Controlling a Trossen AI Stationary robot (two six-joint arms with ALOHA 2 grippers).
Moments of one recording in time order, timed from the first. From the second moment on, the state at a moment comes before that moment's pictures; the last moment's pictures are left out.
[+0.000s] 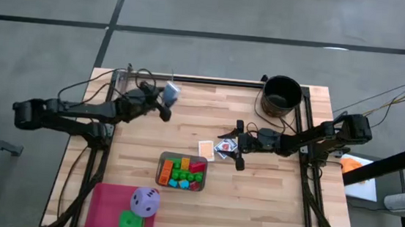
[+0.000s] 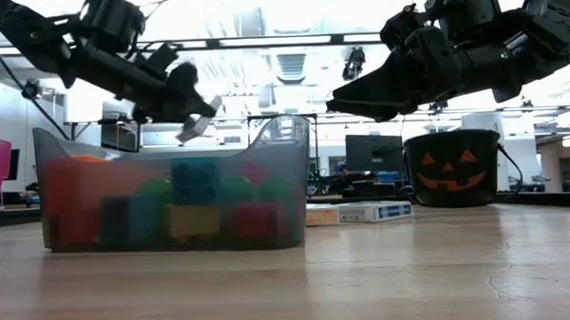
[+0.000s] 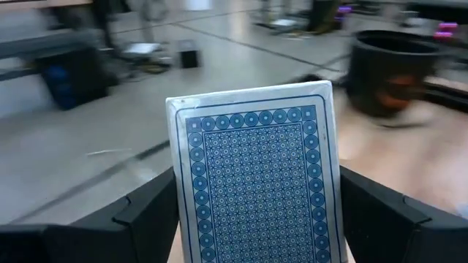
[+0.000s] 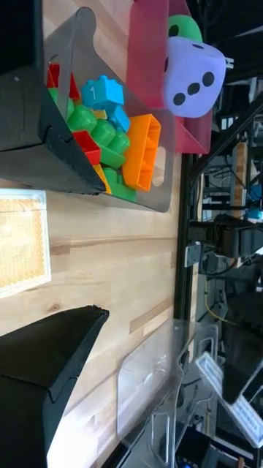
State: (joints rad) left arm 0.39 1.08 0.40 0.39 -0.37 -0.10; right arm 0.01 1.53 0.41 0.96 0.01 -0.02
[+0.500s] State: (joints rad) left arm 0.74 1.12 0.32 0.39 -0.34 -0.17; right arm 0.01 1.53 0.41 0.96 0.01 -0.02
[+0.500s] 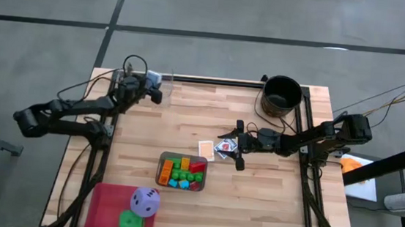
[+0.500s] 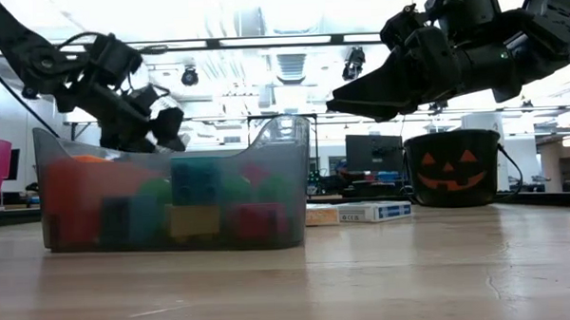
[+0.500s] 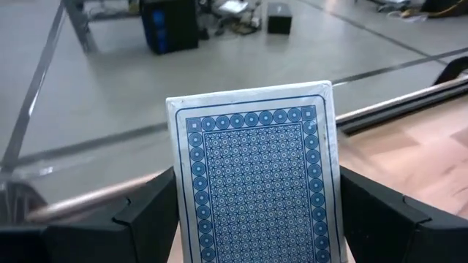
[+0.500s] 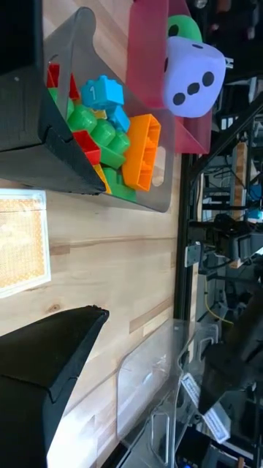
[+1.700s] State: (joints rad) left arm 0.76 1.20 0.34 0.39 -0.10 -0.23; right arm 0.01 1.53 0.41 0.95 0.01 -0.02
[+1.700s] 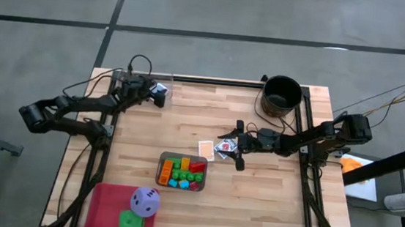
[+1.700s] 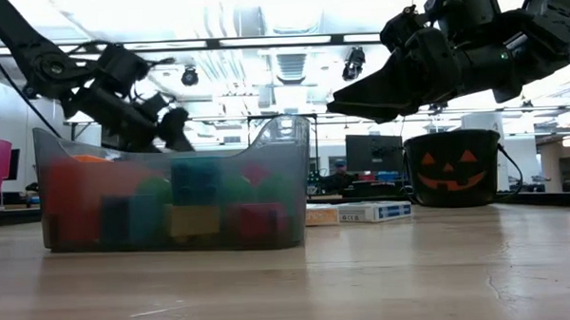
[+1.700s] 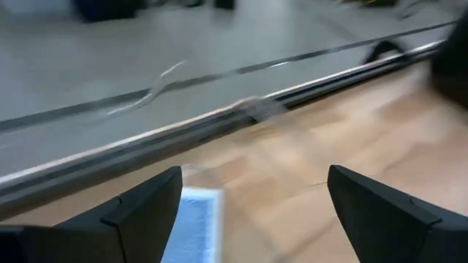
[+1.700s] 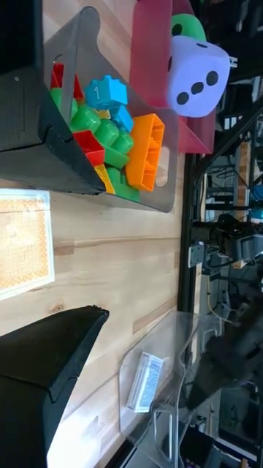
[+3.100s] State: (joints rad) left arm 0.15 0.95 0.34 0.27 0.15 -0.05; right arm 0.02 1.91 1.31 -0.98 0.13 -0.11
